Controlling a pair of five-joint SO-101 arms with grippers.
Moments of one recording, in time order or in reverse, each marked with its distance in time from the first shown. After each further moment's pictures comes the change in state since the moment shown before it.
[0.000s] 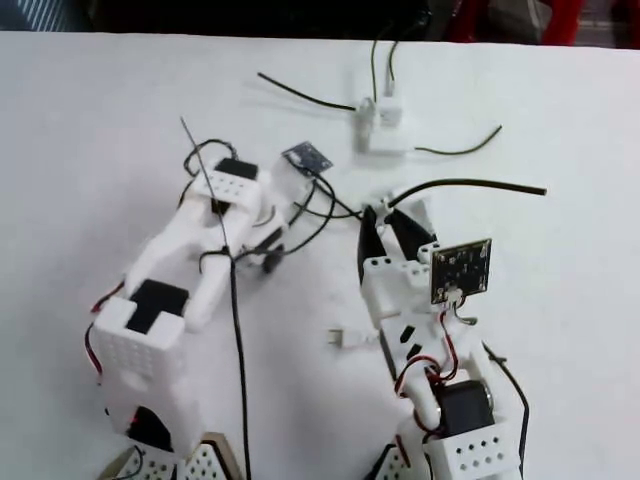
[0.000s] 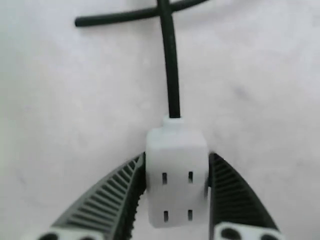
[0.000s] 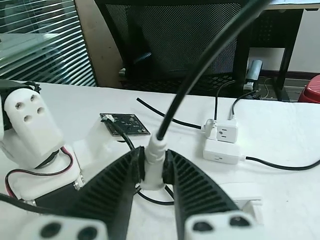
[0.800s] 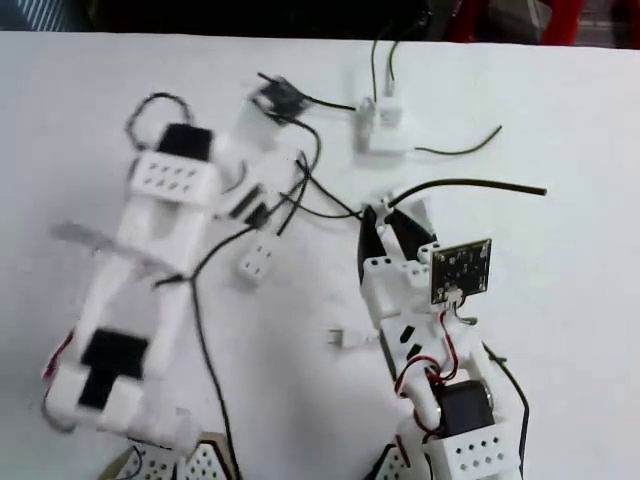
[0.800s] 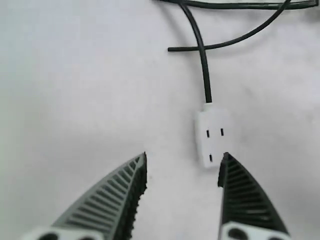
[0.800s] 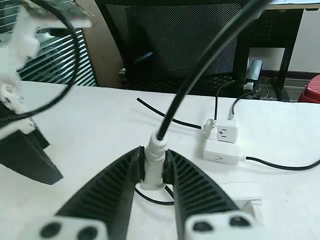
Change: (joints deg) left arm -5.2 -23.6 -5.2 13.2 0.1; right arm 0.0 0.0 0.0 0.0 0.0
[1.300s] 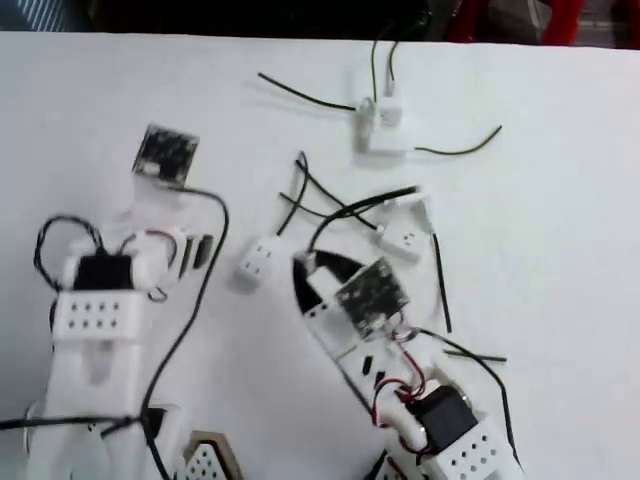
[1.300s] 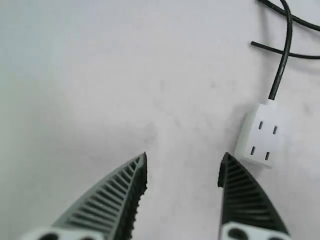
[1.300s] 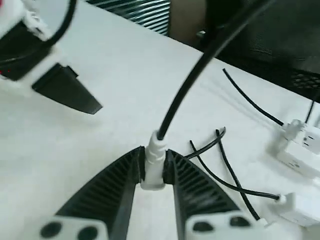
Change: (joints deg) left arm -12.9 -41.1 47.4 -23.2 12.6; right arm -20.3 0.0 0.0 8.6 11.9
